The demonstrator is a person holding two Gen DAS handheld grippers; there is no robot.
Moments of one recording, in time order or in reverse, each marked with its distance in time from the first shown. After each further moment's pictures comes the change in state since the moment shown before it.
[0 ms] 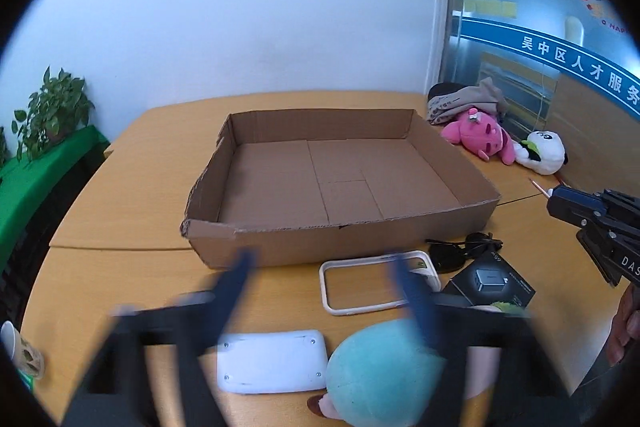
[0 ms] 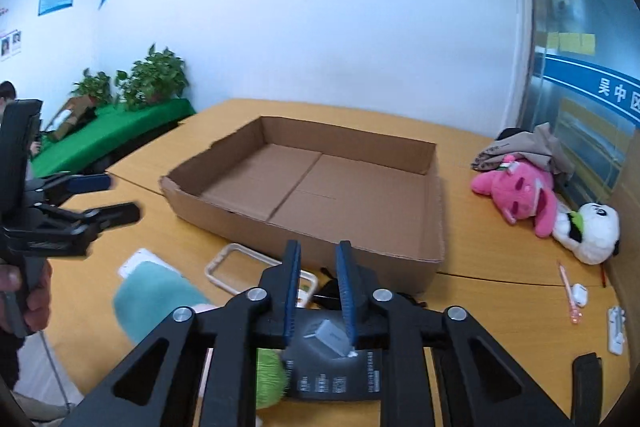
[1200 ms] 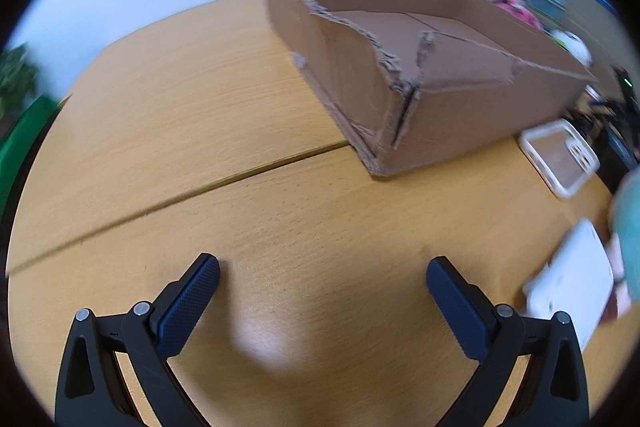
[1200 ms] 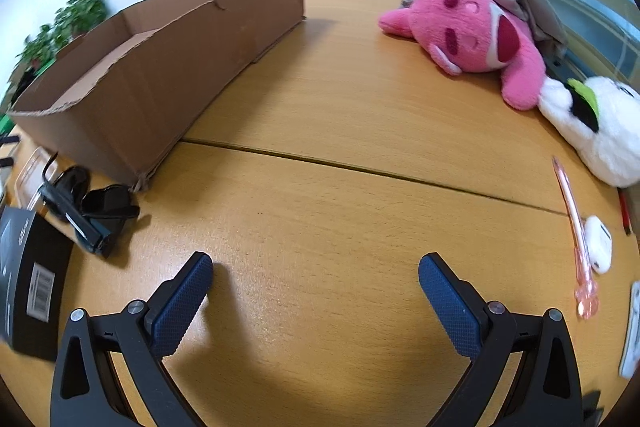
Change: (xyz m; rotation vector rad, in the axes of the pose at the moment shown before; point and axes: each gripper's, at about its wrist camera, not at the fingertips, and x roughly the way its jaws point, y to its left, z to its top) left arm 0.141 0.190 -0.044 0.141 0.296 -0.078; right arm 0.144 -0.253 -0.104 0.102 0.395 -0.083
